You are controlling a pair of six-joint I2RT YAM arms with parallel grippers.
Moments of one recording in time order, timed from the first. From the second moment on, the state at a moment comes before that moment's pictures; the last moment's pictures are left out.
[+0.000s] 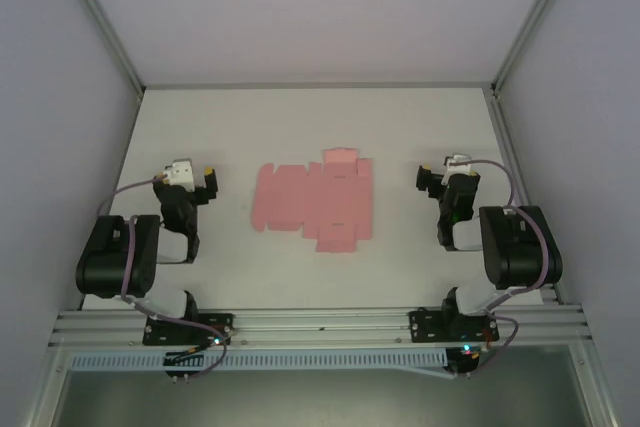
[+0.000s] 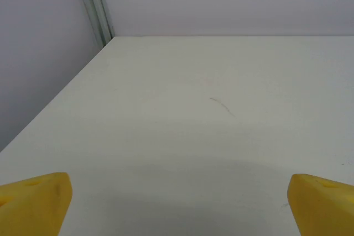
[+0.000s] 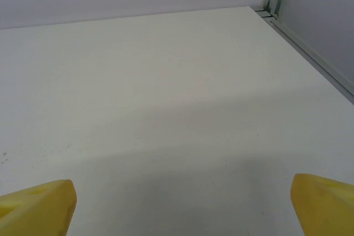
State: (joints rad) left arm -0.03 1.54 0.24 1.09 -0.21 0.03; right arm 0.03 1.57 0.32 0.92 0.14 0.06
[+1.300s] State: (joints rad) left arm -0.03 1.29 0.41 0.66 -0.17 -0.03; right arm 0.05 1.36 0.41 0.62 0.13 0.06
